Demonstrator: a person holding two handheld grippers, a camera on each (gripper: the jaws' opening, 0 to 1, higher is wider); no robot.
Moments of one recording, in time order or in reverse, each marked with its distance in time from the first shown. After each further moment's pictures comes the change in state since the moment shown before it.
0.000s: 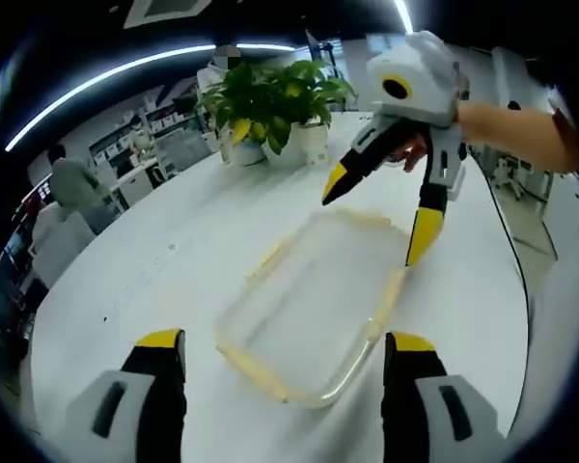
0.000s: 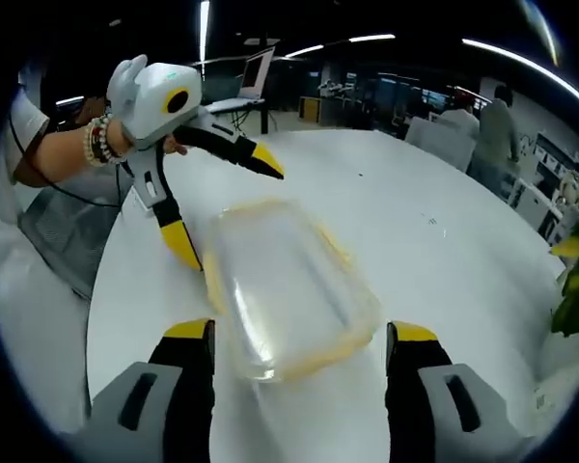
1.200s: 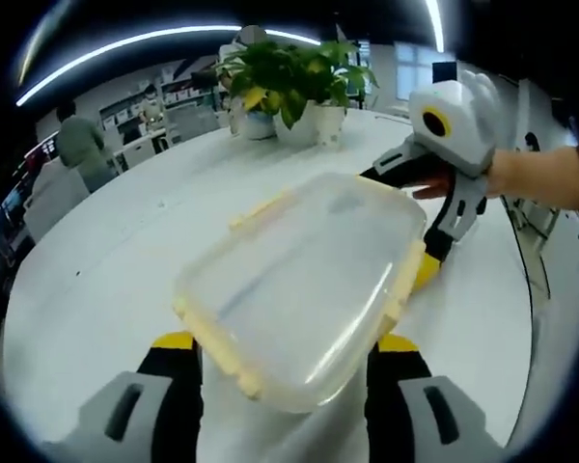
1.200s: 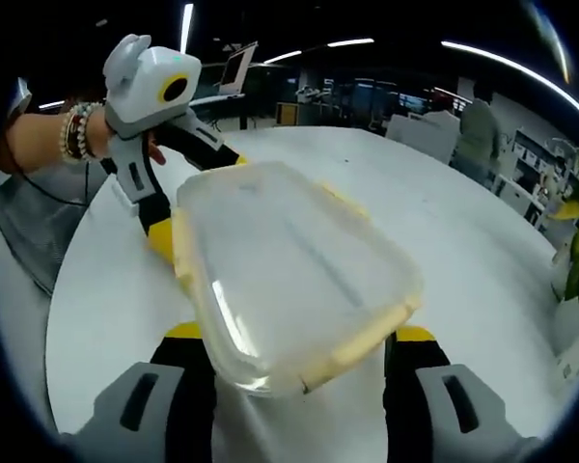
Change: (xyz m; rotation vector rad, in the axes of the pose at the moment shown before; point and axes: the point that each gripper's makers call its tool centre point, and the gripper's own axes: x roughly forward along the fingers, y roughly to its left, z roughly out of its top) left arm 0.028 -0.014 -0.030 -0.144 0.051 -0.029; right arm 0.044 0.001 -0.021 0.011 -0.038 -0.097
